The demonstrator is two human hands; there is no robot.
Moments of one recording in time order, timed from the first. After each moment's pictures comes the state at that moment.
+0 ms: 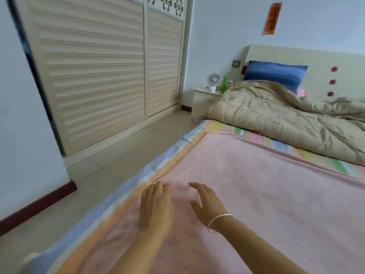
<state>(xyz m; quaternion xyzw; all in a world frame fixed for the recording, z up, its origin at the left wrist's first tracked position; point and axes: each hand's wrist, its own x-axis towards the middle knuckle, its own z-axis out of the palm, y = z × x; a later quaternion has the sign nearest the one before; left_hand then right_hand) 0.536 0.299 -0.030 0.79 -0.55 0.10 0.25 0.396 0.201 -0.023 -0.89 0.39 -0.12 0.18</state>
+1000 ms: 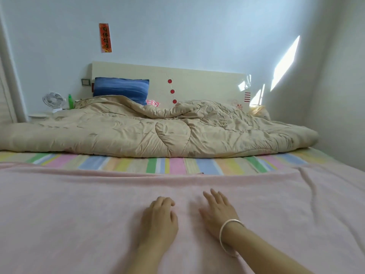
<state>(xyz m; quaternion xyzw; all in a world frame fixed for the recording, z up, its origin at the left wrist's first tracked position) -0.087 -0.029 -0.066 0.60 -0.73 -0.02 0.32 -0.269 -0.038 -0.050 -0.69 0.72 -0.10 0.05</state>
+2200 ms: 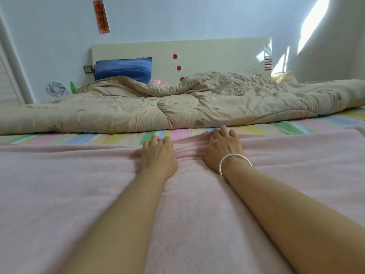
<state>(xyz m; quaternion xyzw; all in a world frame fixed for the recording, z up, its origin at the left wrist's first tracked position) -0.124 -0.204 -0.089 0.65 -0.72 0.18 0.17 -0.297 -0.201 -0.078 -0.69 0.65 -0.08 -0.30</state>
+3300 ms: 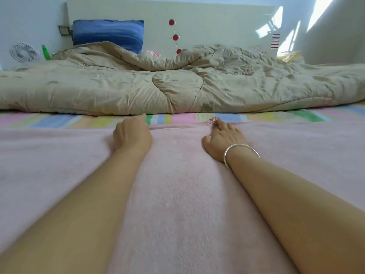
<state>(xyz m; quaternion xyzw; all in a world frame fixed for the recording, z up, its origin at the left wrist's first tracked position) -0.068 -0.301 -0.093 0.72 -0.63 0.08 0.28 -0.287 -0.282 -0.101 -0.68 0.73 -0.08 -0.06</state>
